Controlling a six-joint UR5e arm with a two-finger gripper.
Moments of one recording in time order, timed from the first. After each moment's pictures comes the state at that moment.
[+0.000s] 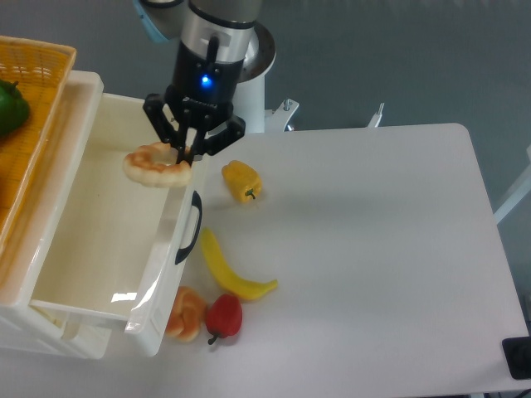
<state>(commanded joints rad) 2.36 -1.60 -1.50 -1.34 1.15 0.37</state>
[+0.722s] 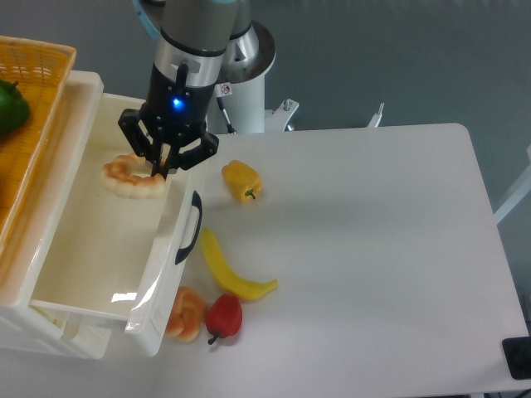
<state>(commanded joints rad) 2.32 -1.63 -1.54 -1.33 1.16 0.38</state>
